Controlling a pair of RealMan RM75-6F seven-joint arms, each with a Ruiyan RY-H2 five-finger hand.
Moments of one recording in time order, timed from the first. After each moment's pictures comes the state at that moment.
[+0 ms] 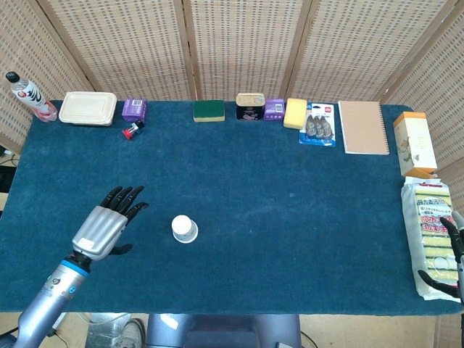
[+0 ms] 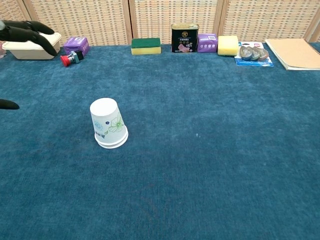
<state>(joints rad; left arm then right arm) -0.42 -1.11 -0.14 -2.06 1.32 1.07 0.59 -0.03 -1.02 0.06 -1.58 -1.53 1.59 0.17</state>
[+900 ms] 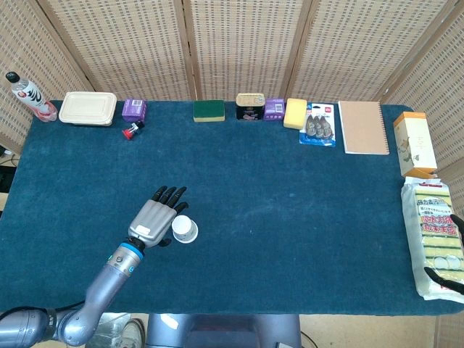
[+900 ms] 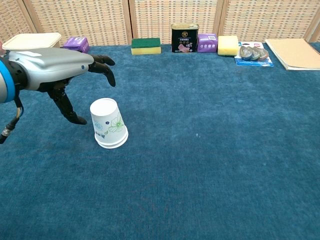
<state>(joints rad) -0.71 -1.42 -0.18 -1.94 0.86 1.05 0.89 -0.03 -1.01 0.08 -1.56 -1.49 1.57 0.26</state>
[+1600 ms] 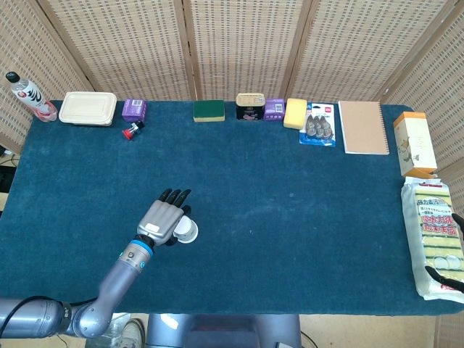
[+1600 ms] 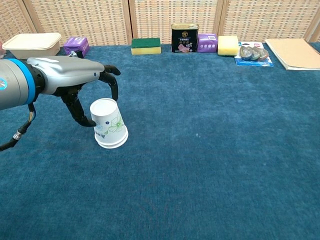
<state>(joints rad) -0.84 -1.45 -0.15 -1.94 0.66 1.10 0.92 -0.02 -1.01 0.08 -1.55 -1.48 1.56 0.28</state>
